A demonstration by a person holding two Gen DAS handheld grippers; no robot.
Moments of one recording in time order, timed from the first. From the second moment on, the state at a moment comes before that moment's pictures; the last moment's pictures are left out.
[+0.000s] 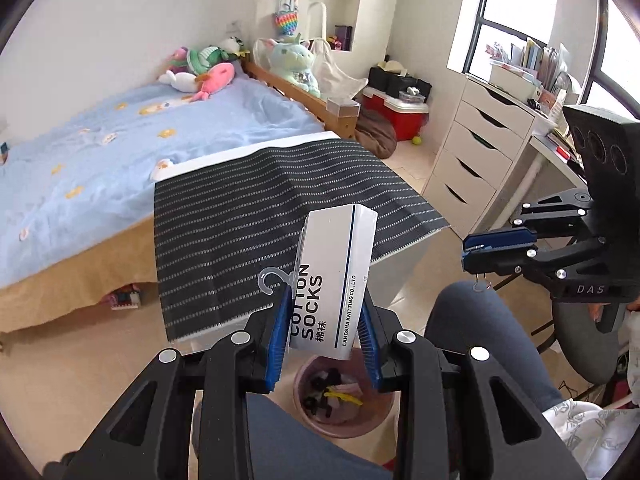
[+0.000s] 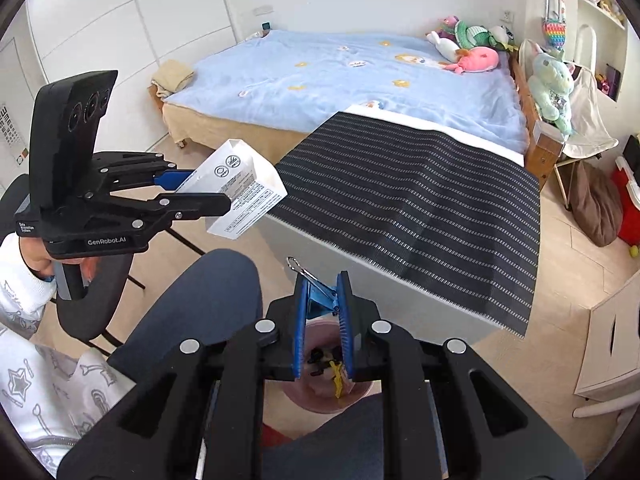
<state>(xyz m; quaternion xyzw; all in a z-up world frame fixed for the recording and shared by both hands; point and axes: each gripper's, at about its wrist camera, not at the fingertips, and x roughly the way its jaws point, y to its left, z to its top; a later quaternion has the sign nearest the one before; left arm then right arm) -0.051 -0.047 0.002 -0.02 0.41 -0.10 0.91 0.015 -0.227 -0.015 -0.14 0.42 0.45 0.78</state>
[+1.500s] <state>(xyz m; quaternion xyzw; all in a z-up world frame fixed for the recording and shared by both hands) -0.074 -0.075 -0.006 -0.01 0.42 -0.14 0.90 0.014 -0.259 -0.022 -0.10 0.44 0.36 0.82</state>
